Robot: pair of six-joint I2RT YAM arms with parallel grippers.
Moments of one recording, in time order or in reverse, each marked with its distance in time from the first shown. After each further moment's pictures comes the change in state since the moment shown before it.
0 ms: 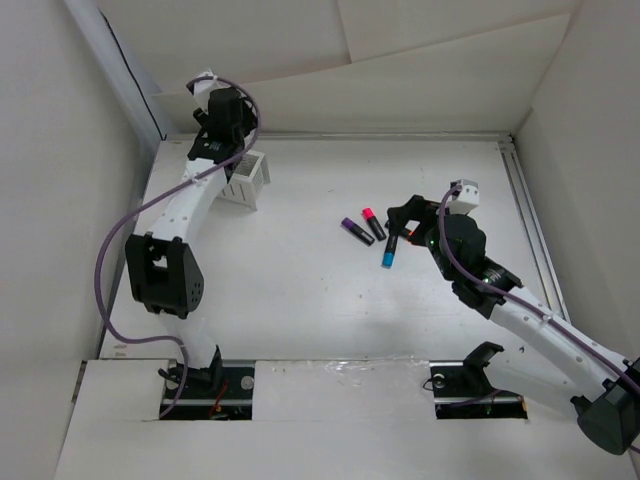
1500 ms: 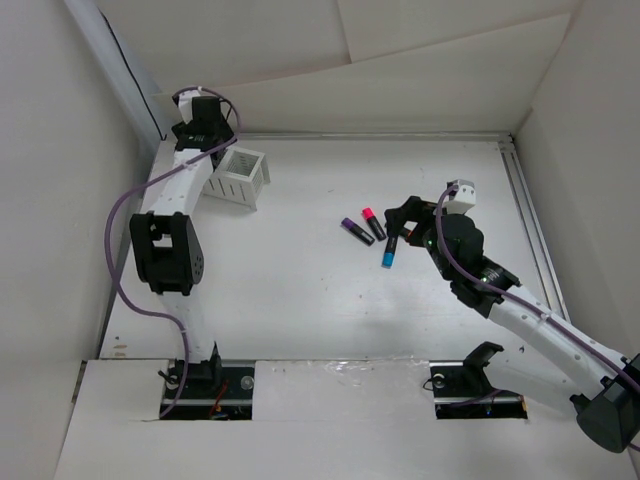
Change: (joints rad) left arm 0.166 0.237 0.134 -0.184 -0.003 0.111; right arm 0.005 0.012 0.000 0.000 -0.021 0.000
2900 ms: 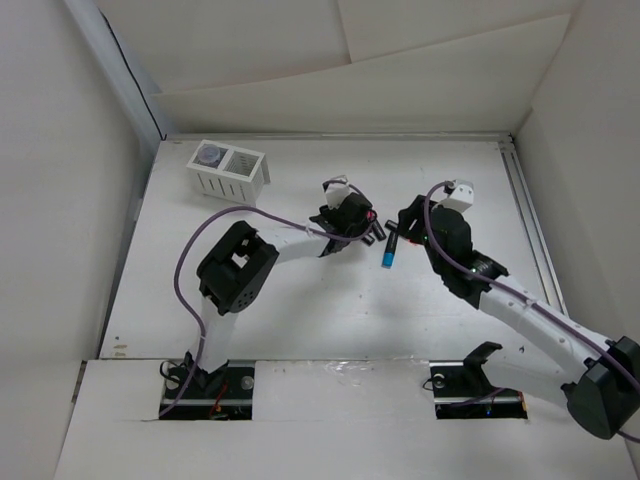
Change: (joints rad) left arm -0.755 0.028 -0.479 0.358 -0.029 -0.411; right arm -0.035 0.103 0.002 -0.007 0.114 0.006
